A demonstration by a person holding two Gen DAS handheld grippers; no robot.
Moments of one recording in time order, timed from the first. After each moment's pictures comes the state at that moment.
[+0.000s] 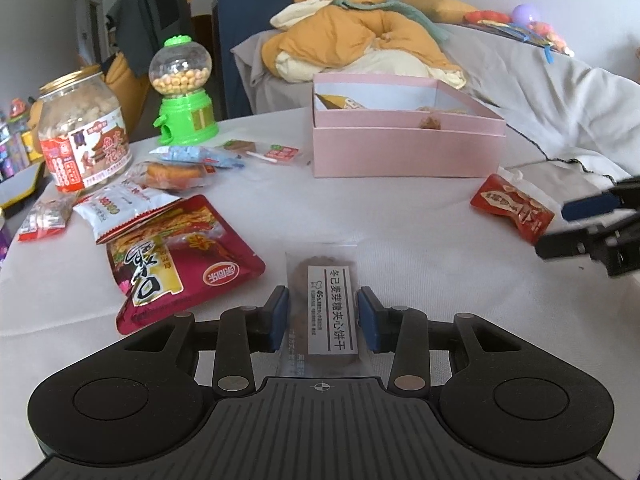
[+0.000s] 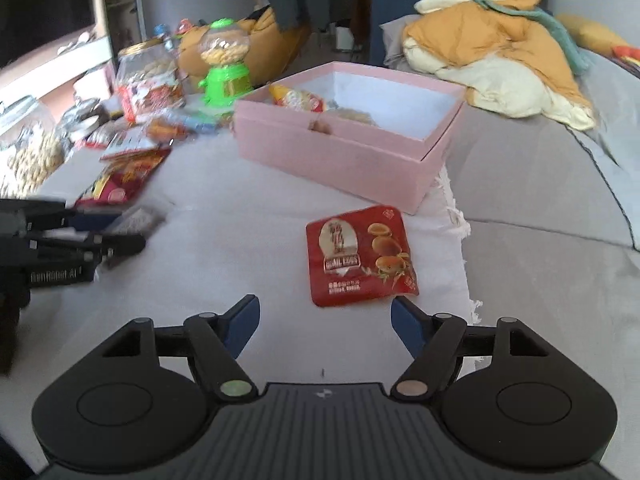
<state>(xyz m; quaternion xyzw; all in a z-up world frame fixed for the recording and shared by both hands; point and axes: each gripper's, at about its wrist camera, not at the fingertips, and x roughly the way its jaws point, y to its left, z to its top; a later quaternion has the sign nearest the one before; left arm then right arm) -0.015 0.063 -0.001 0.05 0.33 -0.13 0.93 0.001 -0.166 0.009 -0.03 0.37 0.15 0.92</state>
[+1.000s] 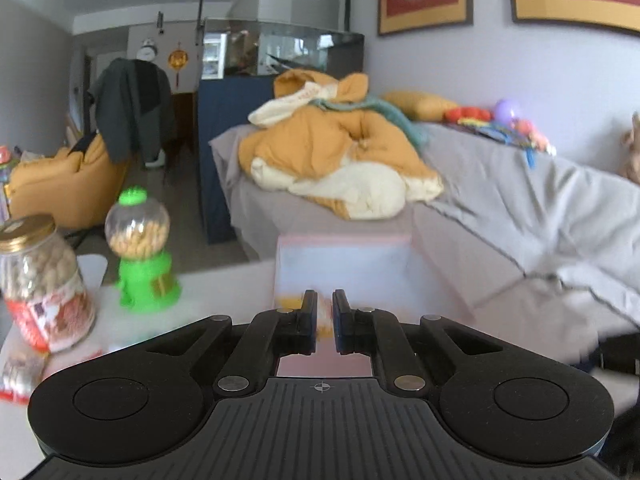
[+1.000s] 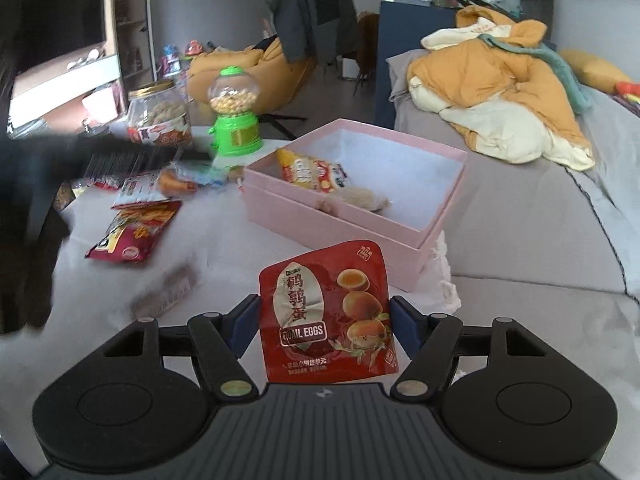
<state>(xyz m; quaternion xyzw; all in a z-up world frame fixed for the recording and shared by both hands) 0.065 0.026 0.102 0.01 0.21 -0.17 0.96 0.013 -0.165 0.054 -0.04 0.34 0.16 0.93</state>
